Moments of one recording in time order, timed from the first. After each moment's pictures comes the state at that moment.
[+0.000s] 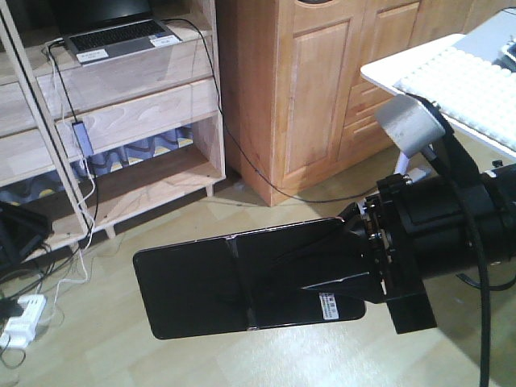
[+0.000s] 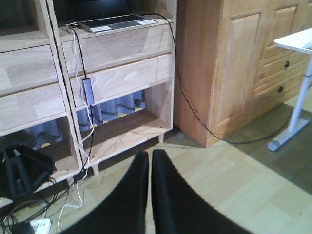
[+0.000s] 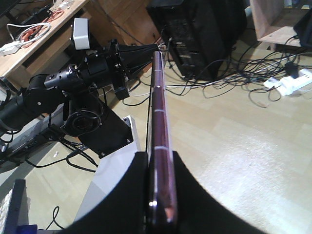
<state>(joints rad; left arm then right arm) 0.01 -0.02 0.03 -0.13 0.28 0.14 0.29 1.21 -0.97 1.17 1.22 -1.02</state>
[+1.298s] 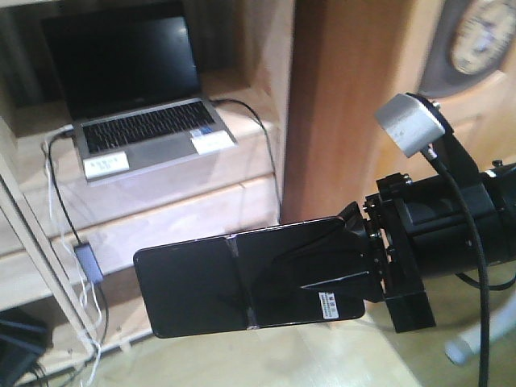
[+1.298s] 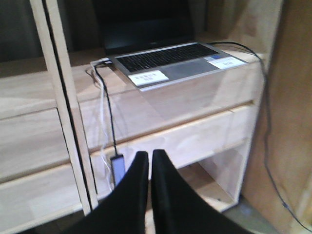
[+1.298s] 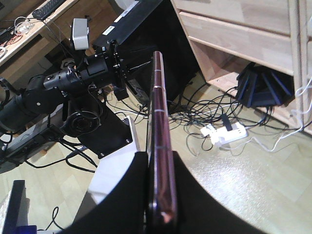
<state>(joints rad) 0.01 -0.02 0.03 -0.13 0.28 0.14 0.29 1.21 -0.97 1.17 1.22 -1.02</state>
